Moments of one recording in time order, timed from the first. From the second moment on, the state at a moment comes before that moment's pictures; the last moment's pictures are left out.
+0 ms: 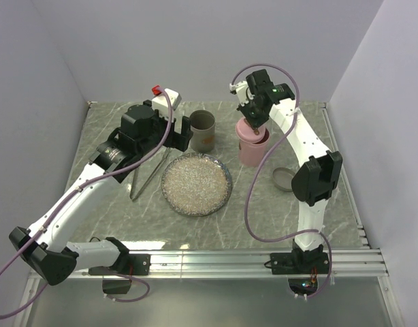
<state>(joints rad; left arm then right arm) -0.60 1.21 1.36 -0.46 -0.08 -0.06 0.36 1.99 2.09 -1.13 0.03 -0.36</state>
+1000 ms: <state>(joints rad) -0.60 1.21 1.36 -0.46 -0.08 -0.04 0.32 2.00 2.09 -1.17 0.03 -0.39</state>
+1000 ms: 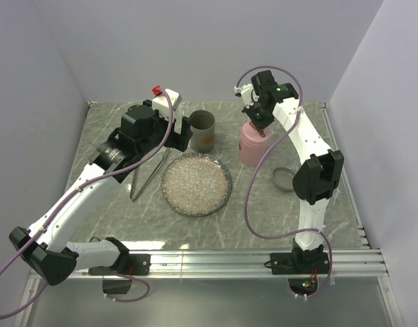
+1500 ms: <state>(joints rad) -0.60 1.21 1.34 -0.46 -0.09 -0.04 0.32 2.01 2.07 -1.19 -0.03 -0.40</state>
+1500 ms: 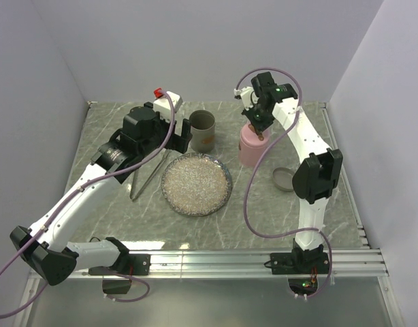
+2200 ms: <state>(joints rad) -0.59 1.22 1.33 -0.46 -0.11 -0.04 0.24 2.05 2.10 -1.20 -0.15 -0.39</state>
